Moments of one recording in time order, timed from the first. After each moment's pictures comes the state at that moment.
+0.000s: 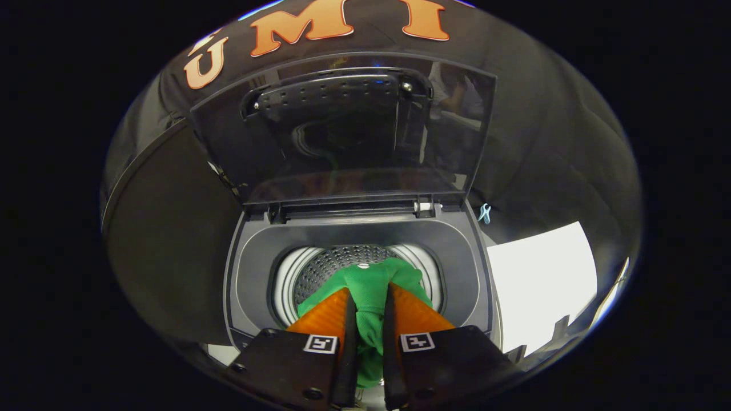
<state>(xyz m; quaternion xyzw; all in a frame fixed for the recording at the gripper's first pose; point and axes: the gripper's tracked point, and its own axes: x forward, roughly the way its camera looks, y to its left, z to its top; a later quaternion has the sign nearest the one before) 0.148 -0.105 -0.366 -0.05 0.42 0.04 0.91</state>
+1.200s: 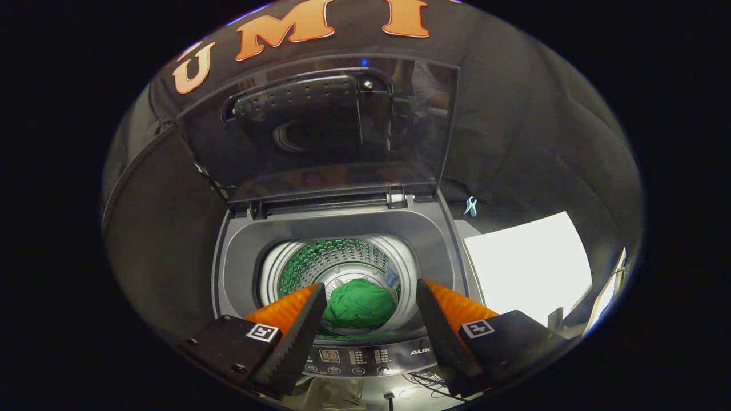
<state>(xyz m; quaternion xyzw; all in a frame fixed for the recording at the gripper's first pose) 0.125 -0.137 -0.349 -0.04 0.41 0.01 0.91</state>
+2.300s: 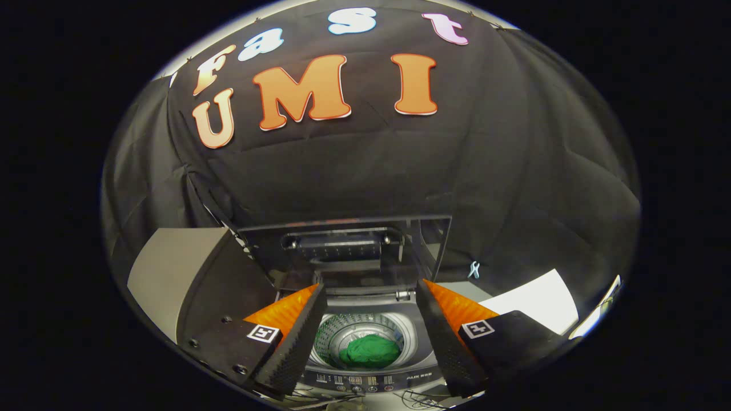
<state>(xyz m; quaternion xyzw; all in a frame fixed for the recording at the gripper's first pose) 0.166 -0.089 -0.142 -0.04 0.25 0.05 0.97</state>
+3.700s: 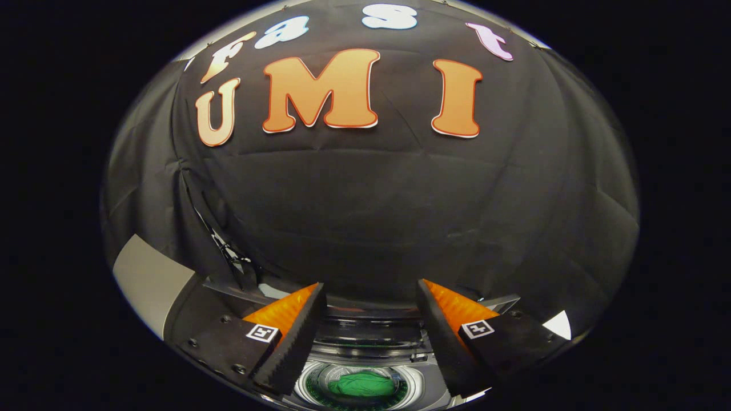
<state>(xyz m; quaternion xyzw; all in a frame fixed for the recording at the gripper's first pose) 0.318 -0.031 -0.156 -0.08 0.22 0.07 0.97</state>
